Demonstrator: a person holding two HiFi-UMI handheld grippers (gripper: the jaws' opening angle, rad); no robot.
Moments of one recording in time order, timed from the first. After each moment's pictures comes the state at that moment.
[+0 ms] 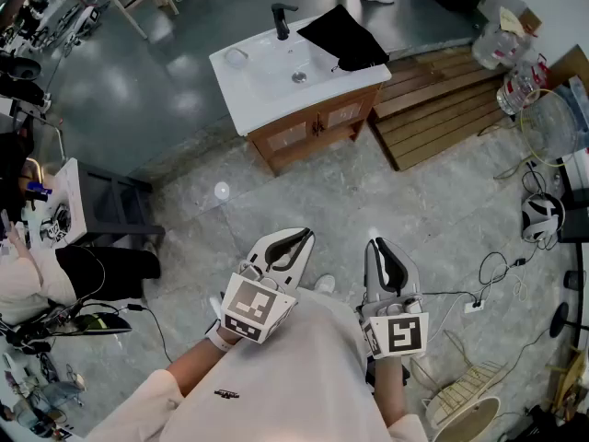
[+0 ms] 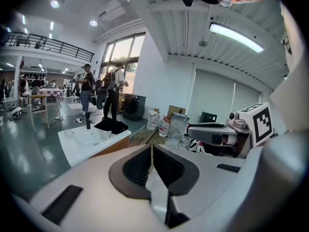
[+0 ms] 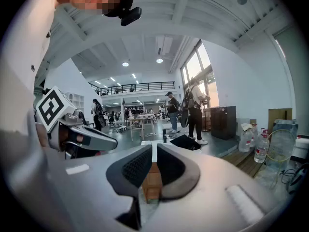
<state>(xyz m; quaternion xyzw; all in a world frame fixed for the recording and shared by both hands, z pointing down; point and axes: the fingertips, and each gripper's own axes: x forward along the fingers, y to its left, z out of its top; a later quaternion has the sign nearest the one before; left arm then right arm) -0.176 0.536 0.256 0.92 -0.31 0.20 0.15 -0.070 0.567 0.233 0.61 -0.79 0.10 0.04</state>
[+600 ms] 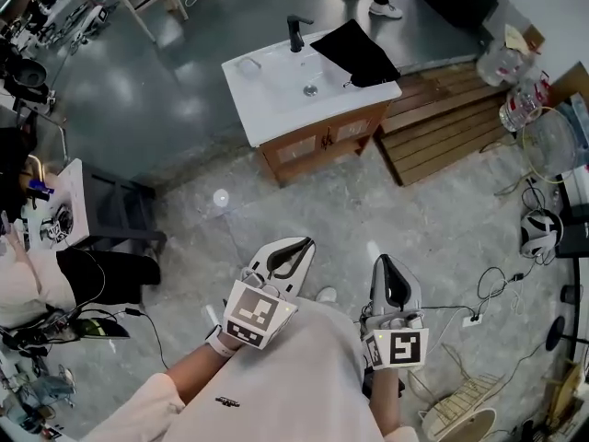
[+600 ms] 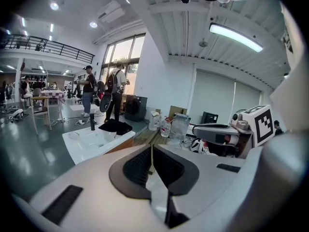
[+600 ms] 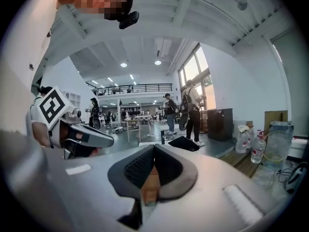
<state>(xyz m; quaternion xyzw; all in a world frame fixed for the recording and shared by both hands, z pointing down) -0.203 0.519 0.249 0.92 -0.31 0.19 0.15 -0.084 0.565 0.233 0.63 -0.77 0.09 0.04</state>
